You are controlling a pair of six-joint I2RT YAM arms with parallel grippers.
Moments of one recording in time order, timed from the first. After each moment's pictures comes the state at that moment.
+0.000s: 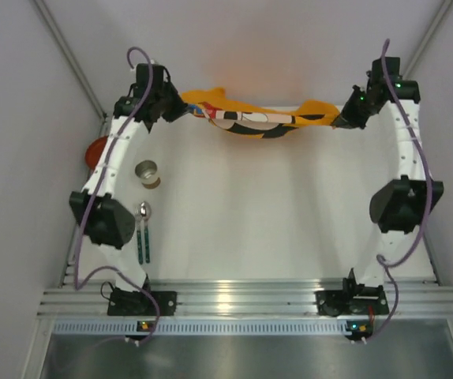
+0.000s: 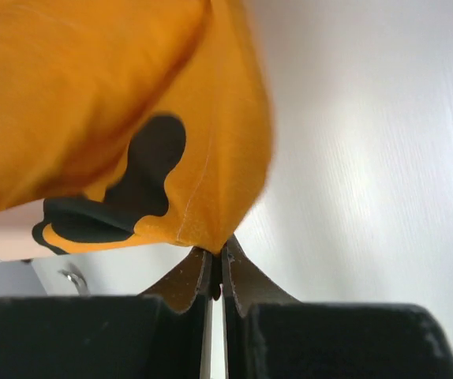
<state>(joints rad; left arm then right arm) -0.19 2.03 2.22 -0.78 0.08 -0.73 -0.05 2.11 2.30 -1.13 -0.29 0.49</state>
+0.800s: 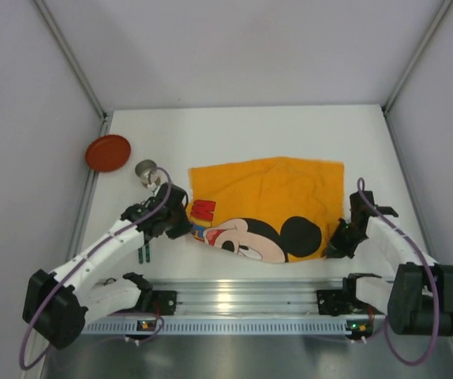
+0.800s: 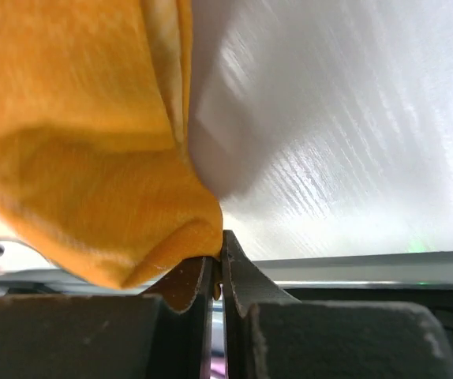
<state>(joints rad) -0.55 1.11 0.72 -0.67 -0.07 -0.89 -0.04 1.15 0.52 -0.88 -0.27 0.59</state>
